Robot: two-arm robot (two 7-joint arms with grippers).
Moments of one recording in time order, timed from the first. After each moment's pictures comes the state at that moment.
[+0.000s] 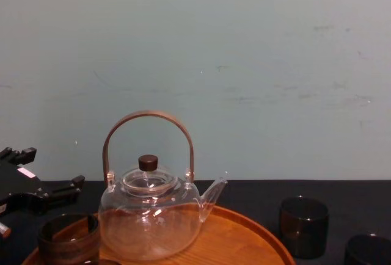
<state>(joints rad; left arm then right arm) -0.20 0.60 0.45 -1.41 -0.25 -0.12 0.03 -0.01 0.48 -0.25 -1.51 0.33 0.09 0.35</state>
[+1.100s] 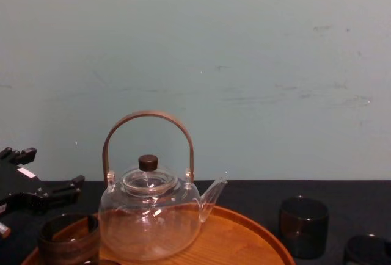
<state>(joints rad) -0.20 0.60 0.45 -1.41 -0.25 -0.12 0.03 0.01 0.47 -0.25 -1.50 0.32 0.08 0.36</state>
